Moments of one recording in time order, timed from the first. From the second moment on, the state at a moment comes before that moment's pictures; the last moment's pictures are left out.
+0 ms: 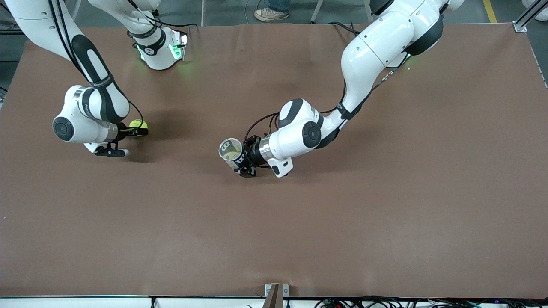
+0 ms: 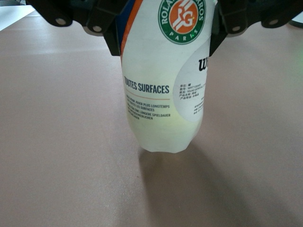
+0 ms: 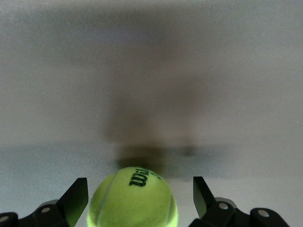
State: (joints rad) left arm -0.46 0.95 -0.48 -1.32 -0.42 2.63 -1.77; right arm -0.06 0.31 -0.08 -2.38 0.09 2.27 -0.15
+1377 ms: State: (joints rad) left arm -0.46 0.95 -0.48 -1.32 -0.42 2.63 -1.77; right arm 0.03 0.21 -0.07 -1.96 0.09 1.71 -0.09
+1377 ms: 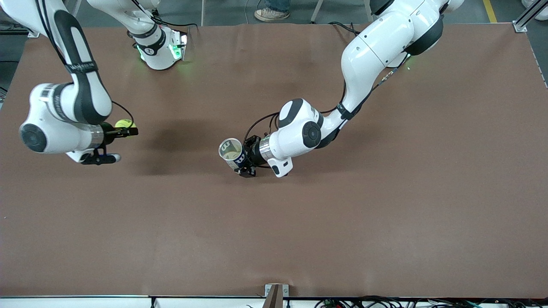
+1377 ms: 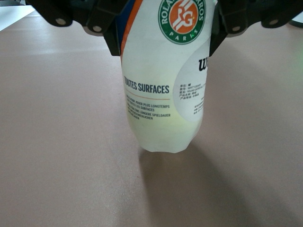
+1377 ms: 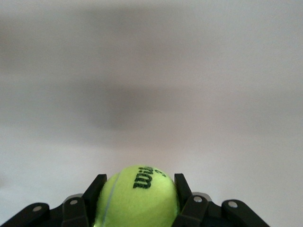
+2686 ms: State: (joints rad) left arm -0.46 0.95 -0.48 -1.32 -0.42 2.63 -1.77; right arm 0.53 0.41 -0.06 -1.50 0.21 1.82 0.70
